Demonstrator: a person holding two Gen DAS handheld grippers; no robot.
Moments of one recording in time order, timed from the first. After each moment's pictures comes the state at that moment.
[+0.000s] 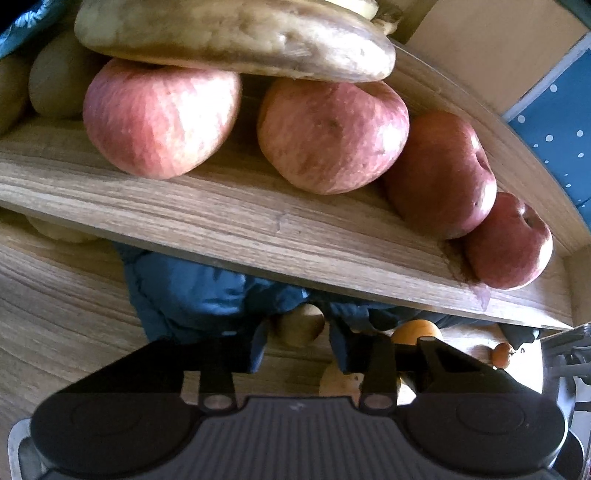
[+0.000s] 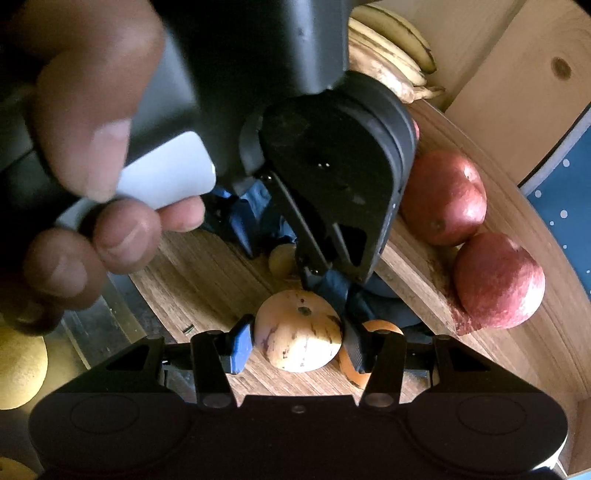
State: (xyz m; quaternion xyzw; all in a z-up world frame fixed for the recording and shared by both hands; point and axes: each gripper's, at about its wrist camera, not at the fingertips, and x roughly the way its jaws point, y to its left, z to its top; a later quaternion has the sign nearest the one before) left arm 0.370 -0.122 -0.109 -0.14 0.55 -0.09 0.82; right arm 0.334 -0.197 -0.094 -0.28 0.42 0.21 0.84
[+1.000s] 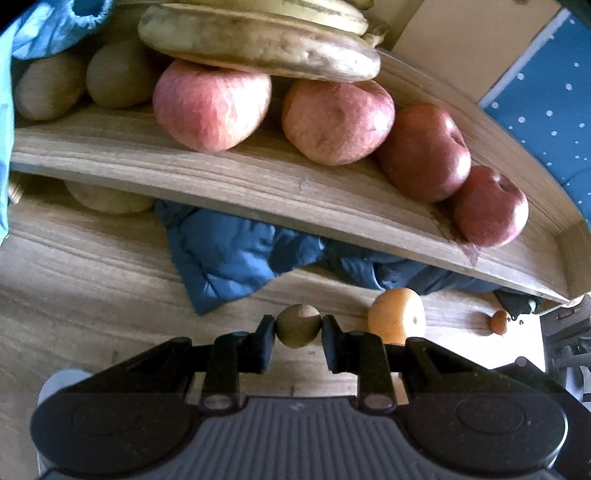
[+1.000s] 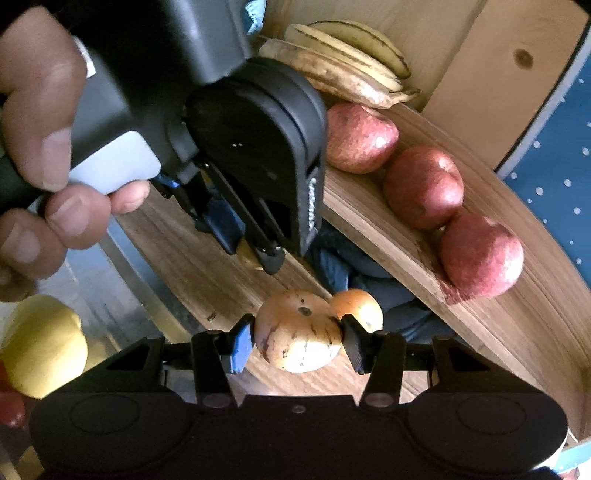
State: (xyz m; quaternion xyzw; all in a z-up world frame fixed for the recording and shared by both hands) left arm 0.325 -0.107 -0.092 -0.13 0.54 -0.08 0.83; right arm 0.326 -0.218 -0.078 -0.24 0.42 0.21 0.85
